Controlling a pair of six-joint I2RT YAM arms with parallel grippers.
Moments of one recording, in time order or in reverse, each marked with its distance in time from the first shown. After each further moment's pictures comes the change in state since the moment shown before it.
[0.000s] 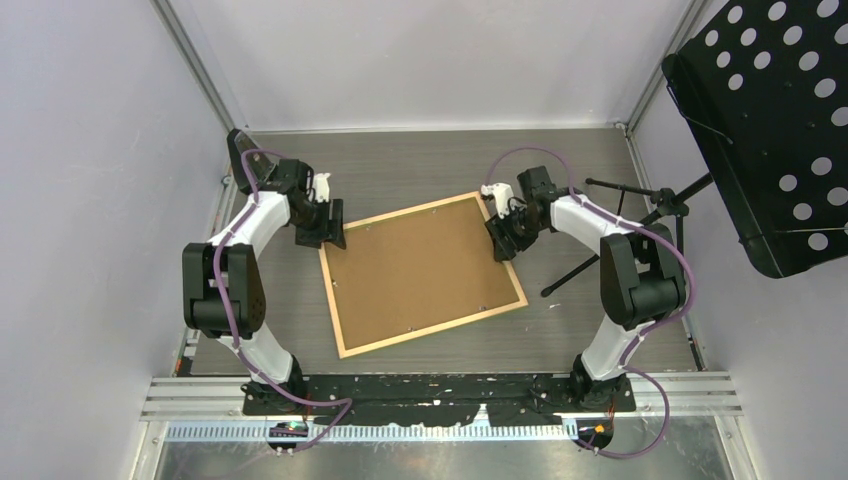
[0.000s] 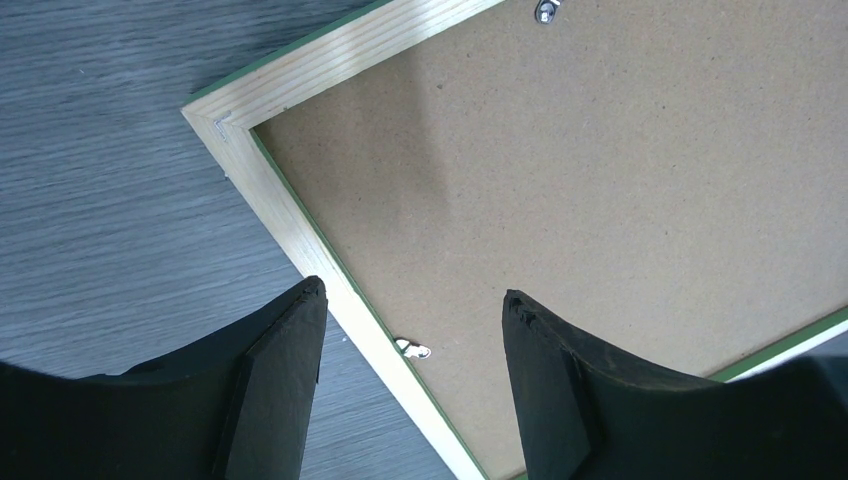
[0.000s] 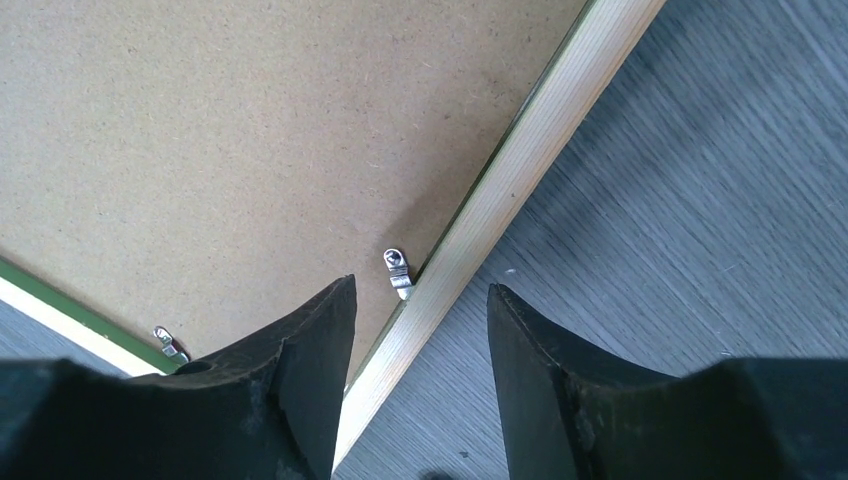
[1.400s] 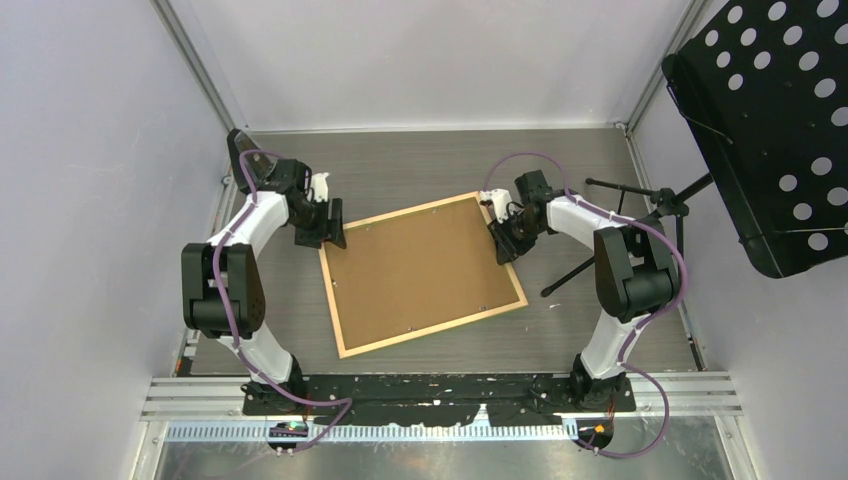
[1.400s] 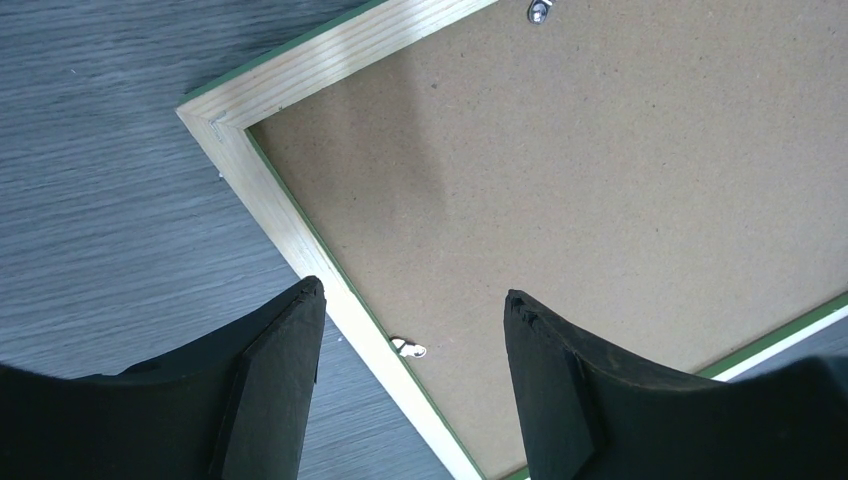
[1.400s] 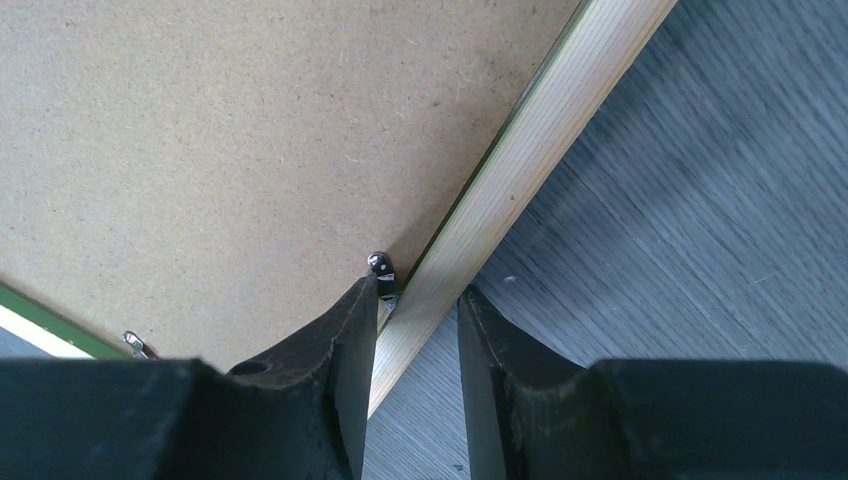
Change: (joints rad) left arm 0.011 0.000 0.000 -0.001 0.024 0.000; right arm 0.000 0.052 -0.005 0.001 0.018 -0.019
